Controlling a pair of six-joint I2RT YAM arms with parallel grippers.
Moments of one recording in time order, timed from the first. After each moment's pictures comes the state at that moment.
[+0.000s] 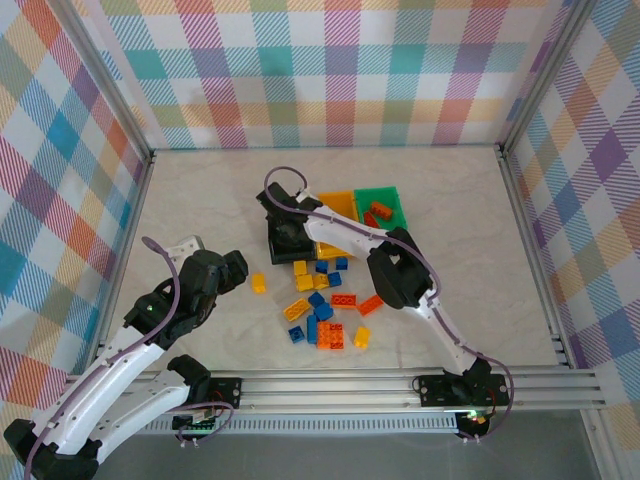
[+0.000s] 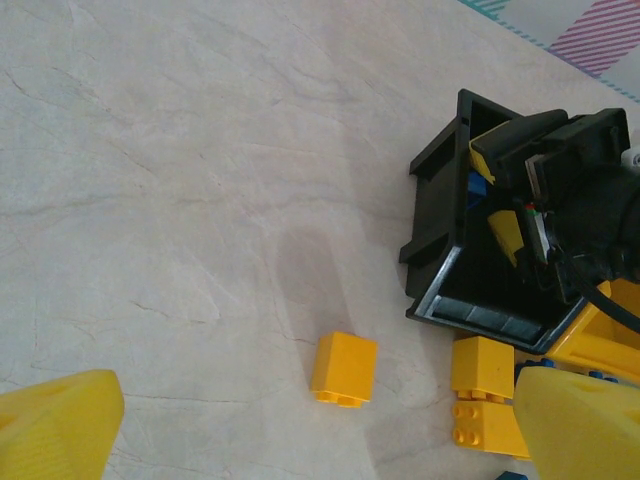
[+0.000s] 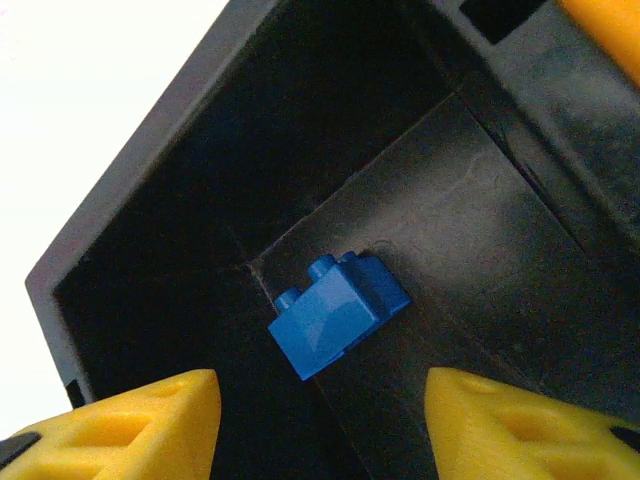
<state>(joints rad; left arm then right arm) -0.58 0.71 0.75 -0.82 -0.49 -0.85 0.87 2.43 2.12 -0.65 0.32 1.37</state>
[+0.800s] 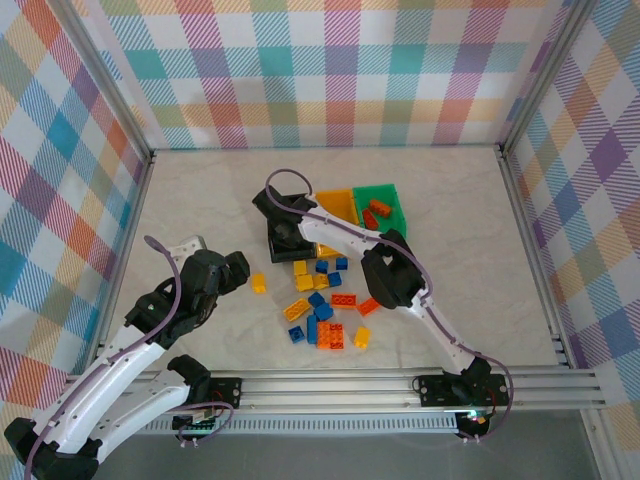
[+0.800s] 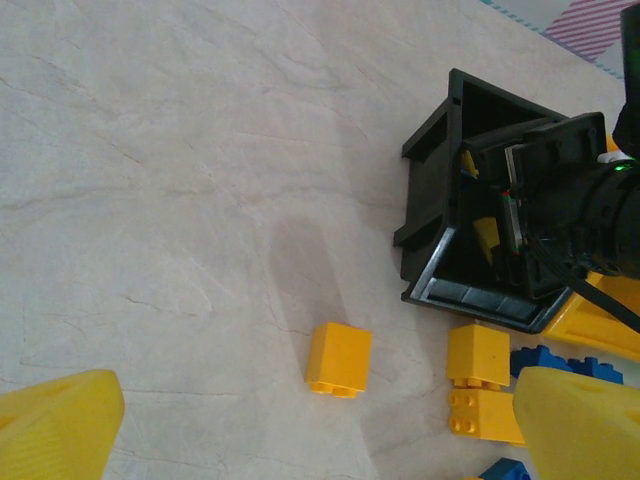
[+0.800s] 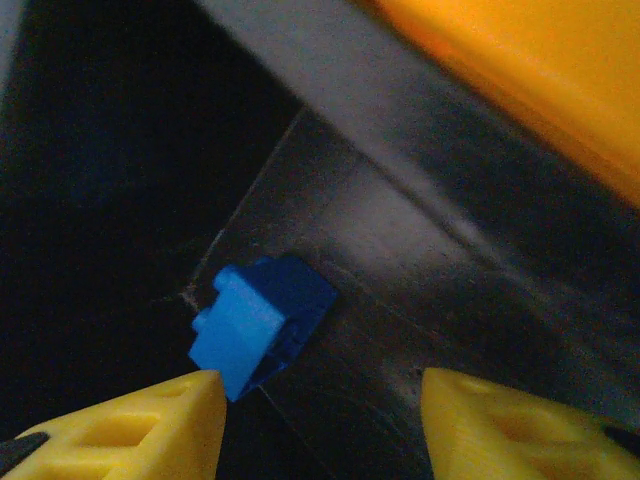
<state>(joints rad) -0.58 0.71 0.75 -0.81 -0.46 -0.84 0.88 2.49 2.22 -0.78 0.37 1.61</state>
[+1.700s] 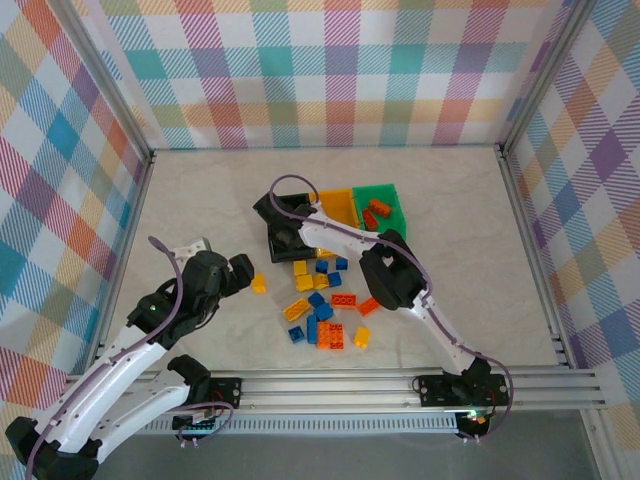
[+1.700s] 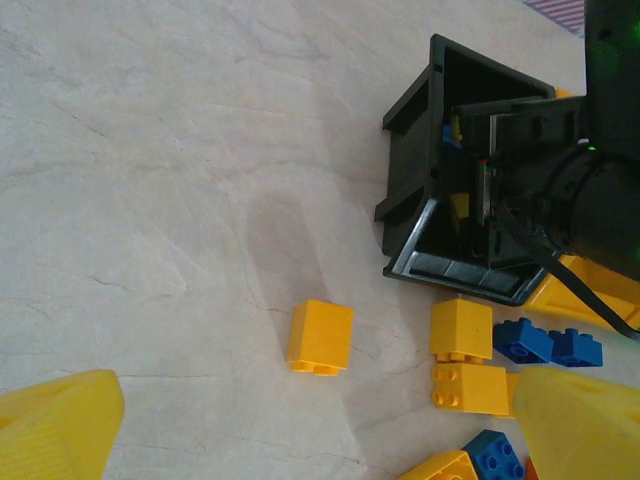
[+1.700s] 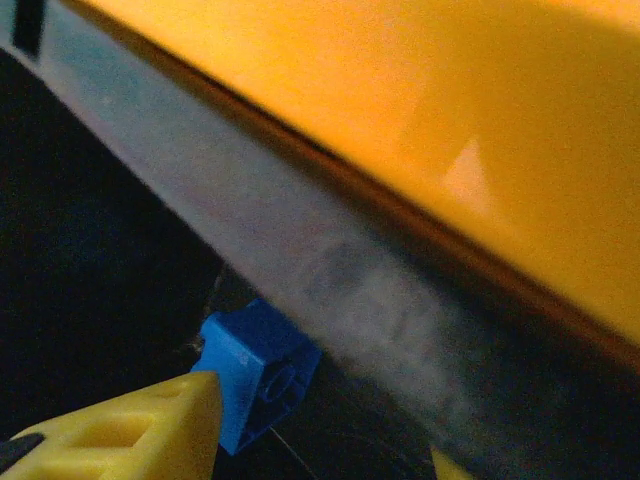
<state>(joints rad) -0.58 0.71 0.72 -0.79 -0.40 -0.84 0.89 2.47 2.11 -0.65 0.45 1.75</state>
